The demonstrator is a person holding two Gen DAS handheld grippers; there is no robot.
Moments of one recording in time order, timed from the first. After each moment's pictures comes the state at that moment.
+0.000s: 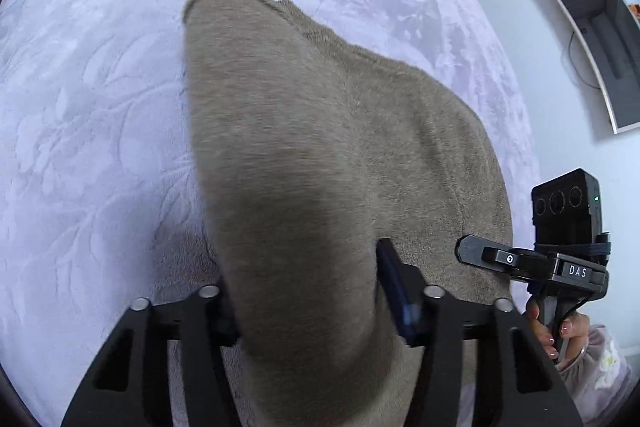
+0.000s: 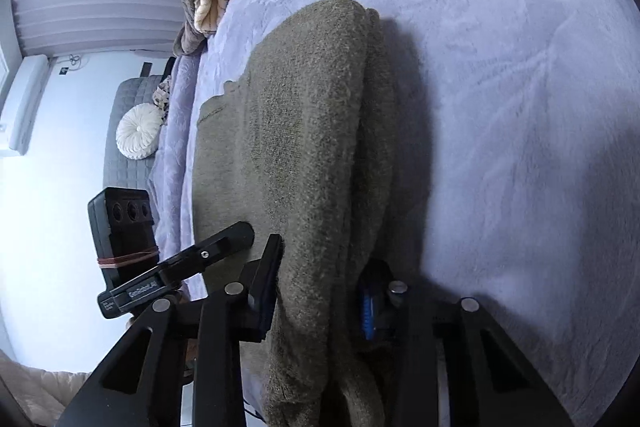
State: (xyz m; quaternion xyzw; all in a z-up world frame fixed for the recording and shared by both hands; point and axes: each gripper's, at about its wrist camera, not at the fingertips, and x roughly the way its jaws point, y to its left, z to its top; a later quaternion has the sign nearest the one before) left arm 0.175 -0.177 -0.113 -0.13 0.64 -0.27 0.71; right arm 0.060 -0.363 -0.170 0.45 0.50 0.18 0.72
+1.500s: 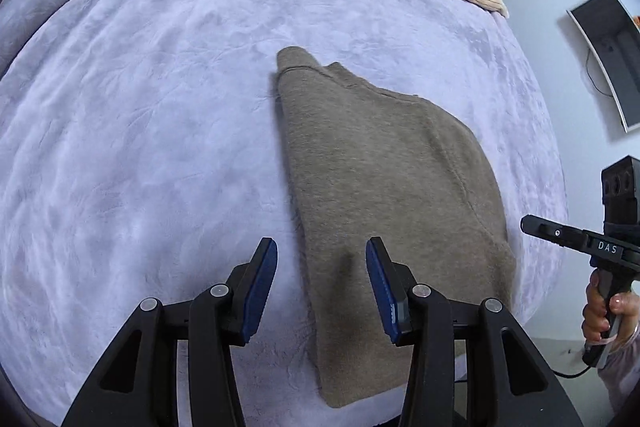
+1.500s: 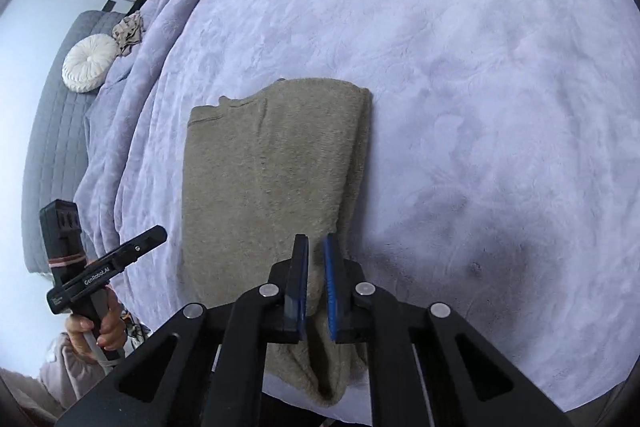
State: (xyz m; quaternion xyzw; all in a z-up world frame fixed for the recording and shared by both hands) left arm 0.030 0.074 -0.053 -0.10 0.62 -0.19 0.75; right arm -0.026 -0.153 -0.084 0.25 0.57 0.09 0.78
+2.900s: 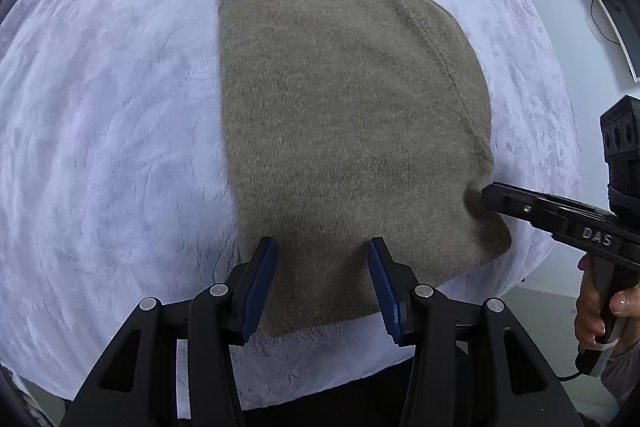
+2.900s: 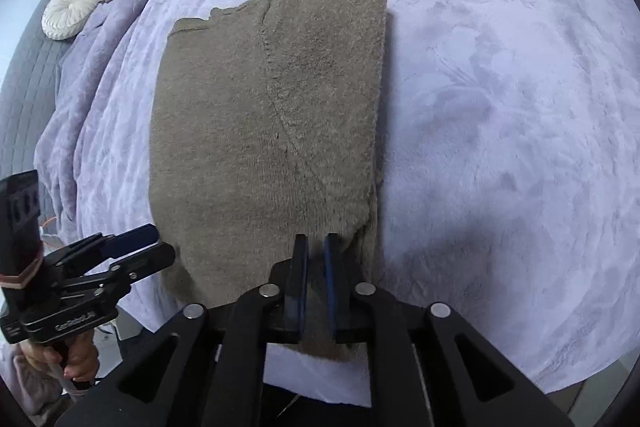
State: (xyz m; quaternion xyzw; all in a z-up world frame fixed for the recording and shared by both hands) left arm -0.044 0.027 -0.085 -0.06 0.69 -0.19 0.69; right arm -0.098 -0.137 -0.125 0.21 0.63 0.06 0.75
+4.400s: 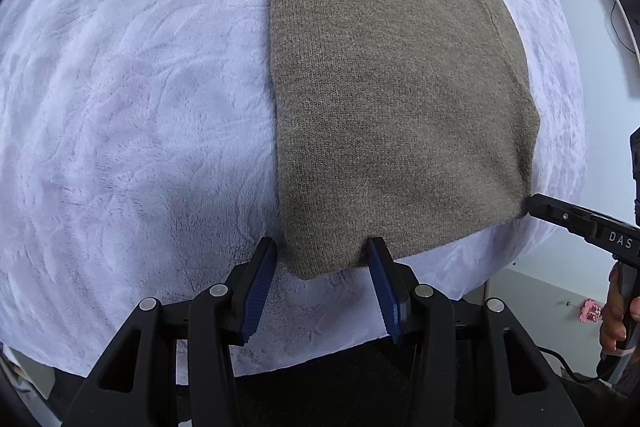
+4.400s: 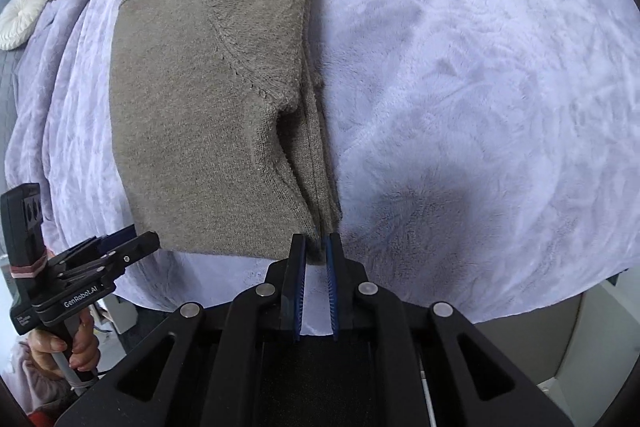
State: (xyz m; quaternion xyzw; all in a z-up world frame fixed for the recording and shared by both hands) left arm -0.065 0.050 -0.108 -0.07 0.74 -0.18 0.64; right arm -0.119 -0.137 -0.122 0.19 0.70 -0.03 0.69
